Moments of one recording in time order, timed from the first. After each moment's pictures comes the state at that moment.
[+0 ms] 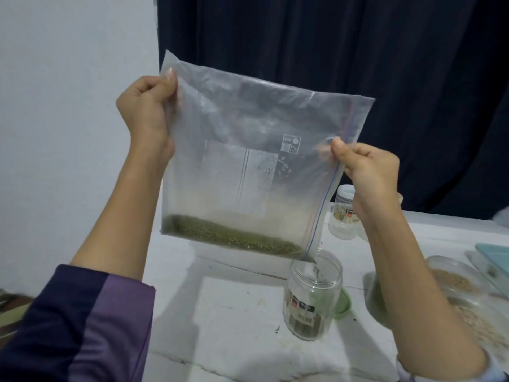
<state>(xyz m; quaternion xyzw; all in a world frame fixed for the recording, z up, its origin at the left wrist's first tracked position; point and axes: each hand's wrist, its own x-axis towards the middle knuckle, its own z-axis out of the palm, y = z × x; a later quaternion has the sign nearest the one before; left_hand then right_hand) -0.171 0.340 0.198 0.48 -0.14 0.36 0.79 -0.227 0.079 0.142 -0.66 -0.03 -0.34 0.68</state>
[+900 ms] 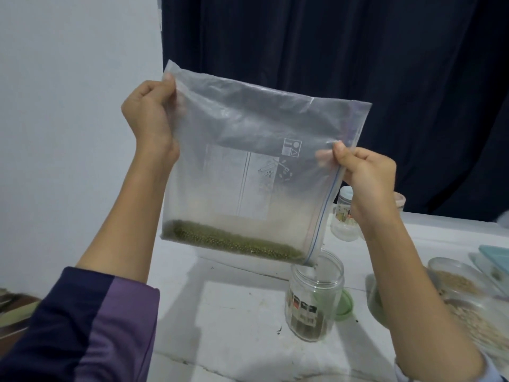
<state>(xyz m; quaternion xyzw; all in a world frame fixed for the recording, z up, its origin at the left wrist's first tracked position) -0.175 0.337 0.197 0.47 -0.12 0.36 0.80 -0.225 0.083 0.136 -0.64 -0.04 -0.33 0.69</state>
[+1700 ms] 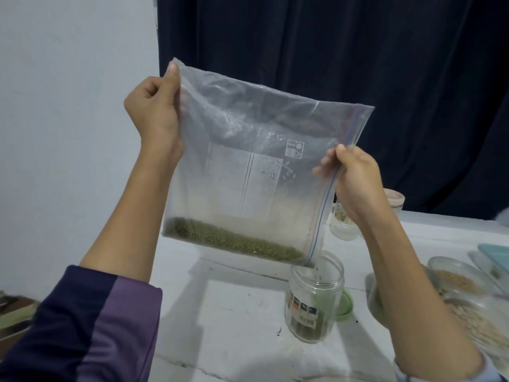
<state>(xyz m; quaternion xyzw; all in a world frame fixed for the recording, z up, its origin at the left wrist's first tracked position) -0.168 0.326 0.198 0.49 -0.12 0.41 0.76 -0.212 0.085 0.135 -0.62 -0.06 -0.25 0.74</state>
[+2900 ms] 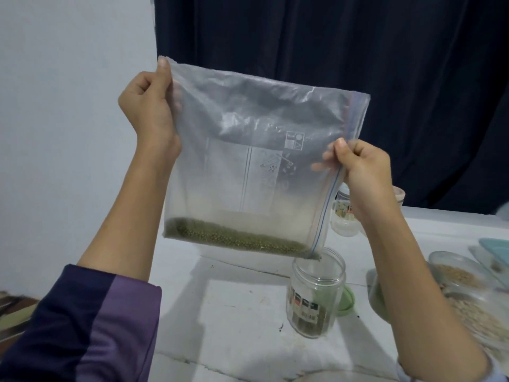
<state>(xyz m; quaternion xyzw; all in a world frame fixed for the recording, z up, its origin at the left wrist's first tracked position) -0.167 0.332 0.197 0.47 -0.13 0.40 0.78 -0.226 0.083 0.136 -0.67 -0.05 -0.31 0.67</state>
